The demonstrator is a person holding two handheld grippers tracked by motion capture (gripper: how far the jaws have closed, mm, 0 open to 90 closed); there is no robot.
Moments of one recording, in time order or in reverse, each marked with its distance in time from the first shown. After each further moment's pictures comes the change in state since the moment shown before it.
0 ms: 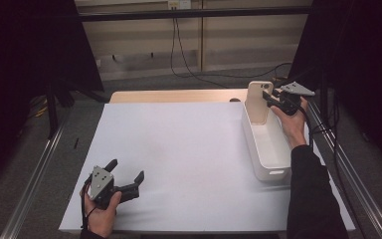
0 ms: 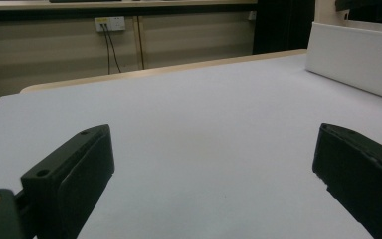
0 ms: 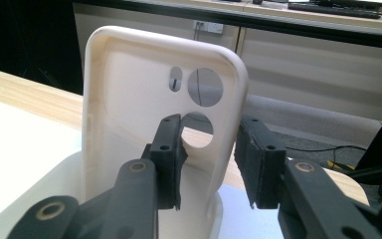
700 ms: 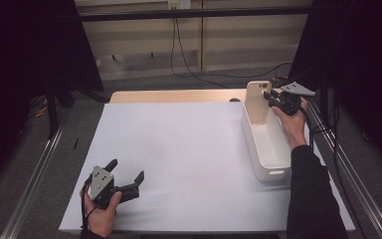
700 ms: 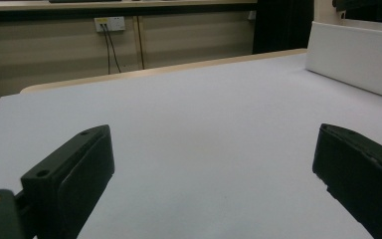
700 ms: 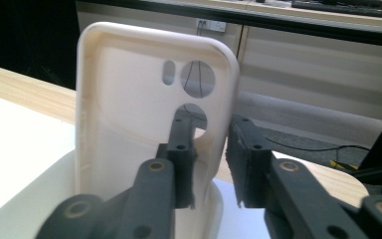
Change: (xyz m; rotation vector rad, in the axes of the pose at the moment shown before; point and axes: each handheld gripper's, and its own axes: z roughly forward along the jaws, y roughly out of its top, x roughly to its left) left arm 0.000 0.000 0.000 0.004 -0.002 0.006; right arm -0.001 -0.001 0.000 0.006 0.014 0.001
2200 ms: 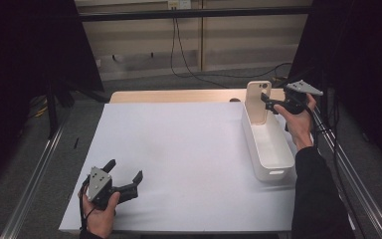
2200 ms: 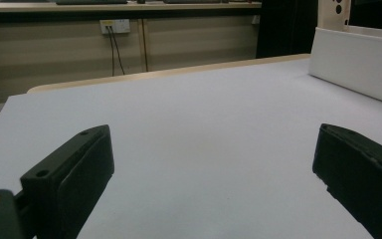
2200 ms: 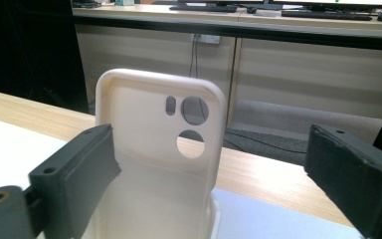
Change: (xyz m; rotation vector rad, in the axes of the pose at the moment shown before) left arm 0.001 0.001 -0.005 -0.019 0.021 -0.021; right arm 0.001 0.014 -0.020 -0.044 -0.021 0.056
